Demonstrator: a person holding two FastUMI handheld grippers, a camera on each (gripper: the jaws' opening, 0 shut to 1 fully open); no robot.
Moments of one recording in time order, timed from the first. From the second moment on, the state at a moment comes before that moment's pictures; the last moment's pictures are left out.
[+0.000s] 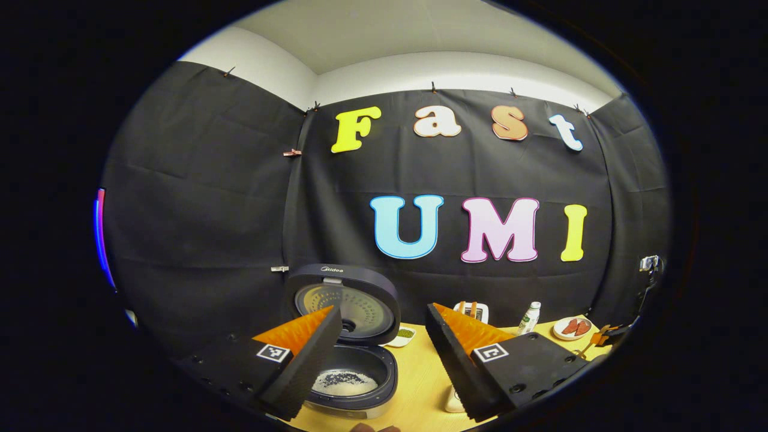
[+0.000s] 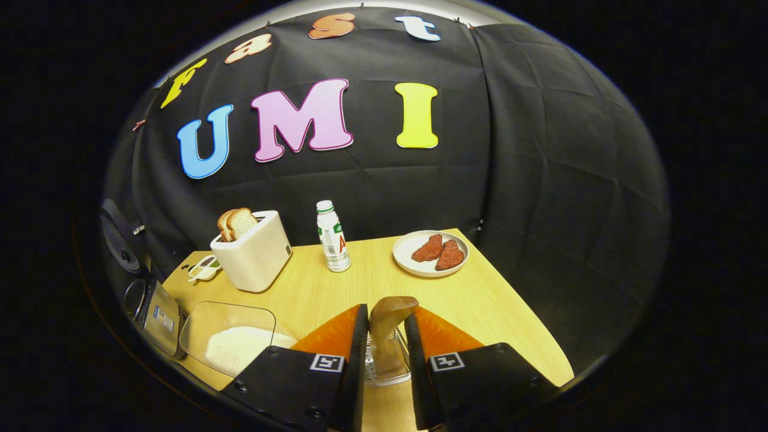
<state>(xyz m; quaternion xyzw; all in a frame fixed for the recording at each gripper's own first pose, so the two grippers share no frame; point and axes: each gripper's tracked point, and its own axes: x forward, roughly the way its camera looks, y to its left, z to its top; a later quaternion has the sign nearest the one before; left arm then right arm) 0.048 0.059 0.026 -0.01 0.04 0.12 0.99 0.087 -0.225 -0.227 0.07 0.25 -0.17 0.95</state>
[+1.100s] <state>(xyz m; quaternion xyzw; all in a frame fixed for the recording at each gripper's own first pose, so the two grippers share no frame) 0.114 0.104 0.057 0.01 0.00 0.09 1.00 0.080 -0.117 -0.095 0.02 0.13 -0.09 0.99</state>
